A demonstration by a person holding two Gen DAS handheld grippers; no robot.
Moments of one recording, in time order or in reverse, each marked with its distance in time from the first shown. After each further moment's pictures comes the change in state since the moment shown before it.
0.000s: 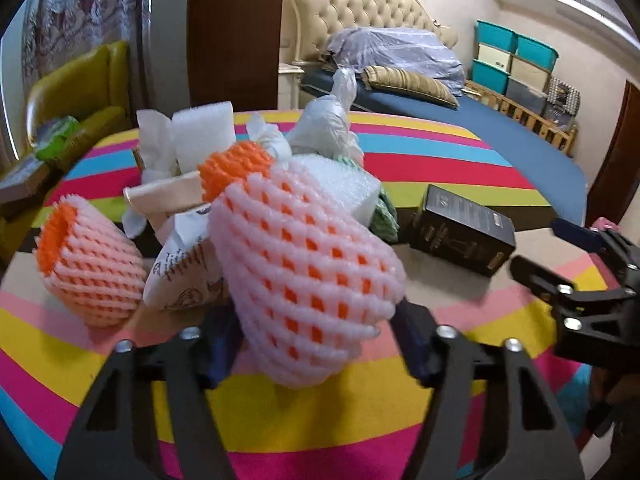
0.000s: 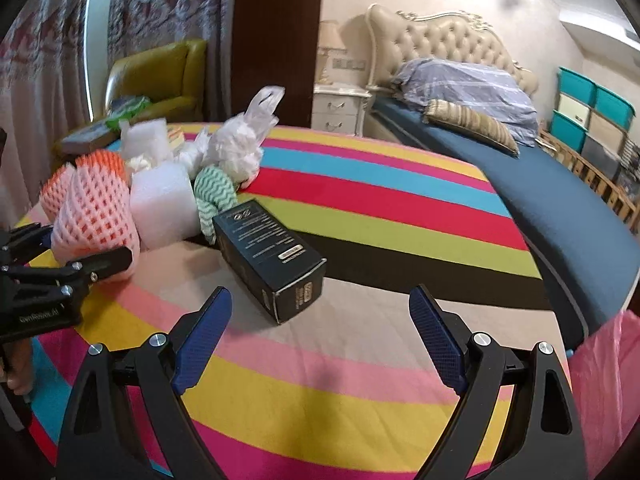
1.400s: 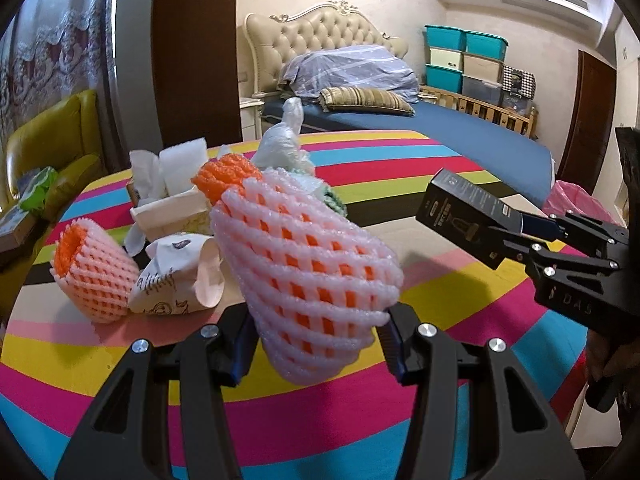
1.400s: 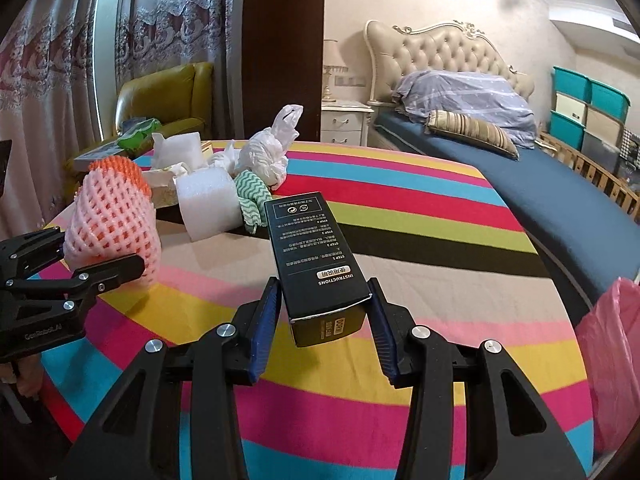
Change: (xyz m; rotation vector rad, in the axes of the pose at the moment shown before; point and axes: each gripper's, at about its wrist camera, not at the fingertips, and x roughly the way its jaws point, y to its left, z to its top) left arm -0.032 -0.017 -0.035 0.173 -0.115 -0.072; right arm -0.053 0.017 -0.036 0.075 -0.114 0.005
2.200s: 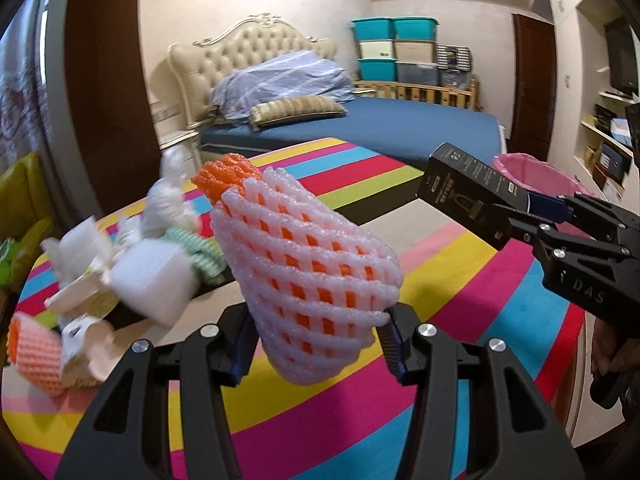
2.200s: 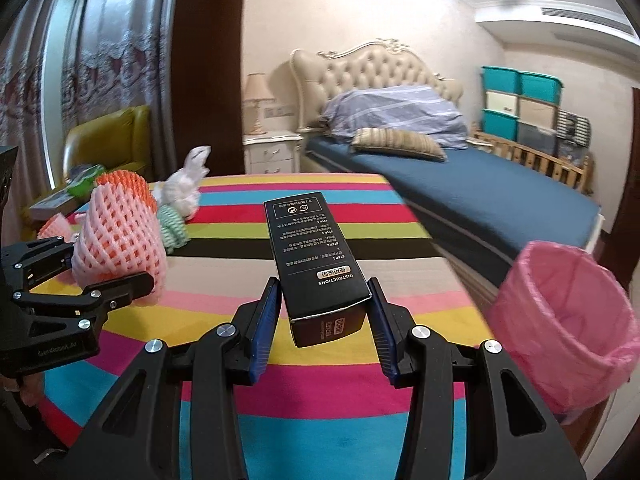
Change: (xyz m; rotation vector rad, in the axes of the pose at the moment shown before) left arm 0.022 -0.101 0.026 0.212 -0.035 -0.145; right arm -0.064 -0.079 -0.027 0.142 -0.115 -0.215
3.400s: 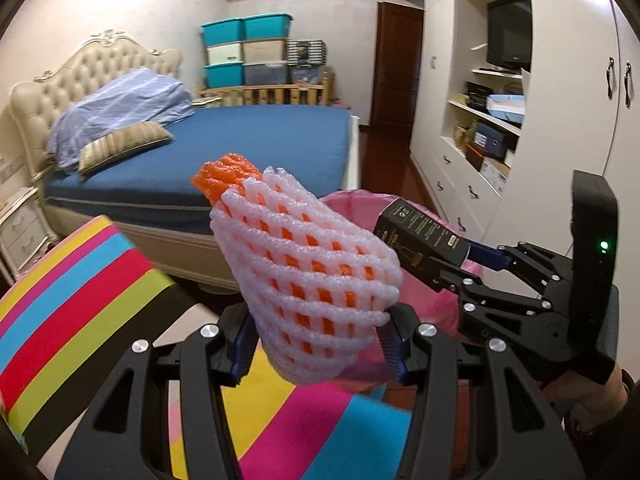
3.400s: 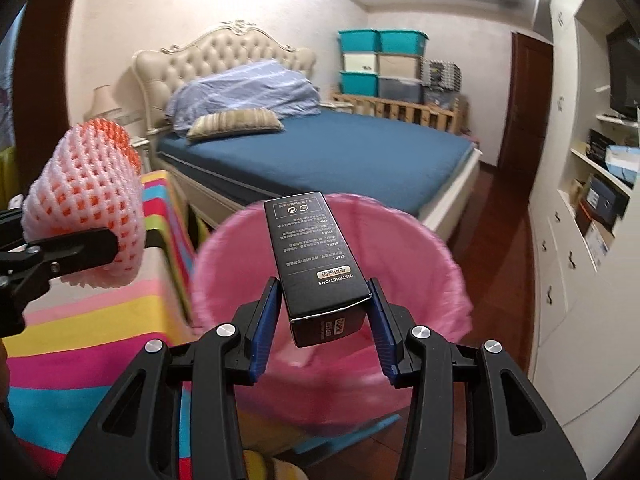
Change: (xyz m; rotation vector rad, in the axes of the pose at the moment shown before) left arm 0.101 -0.242 0.139 0.208 0.002 -0.513; right arm -0.016 -0.242 -0.025 0.248 0.103 -0.429
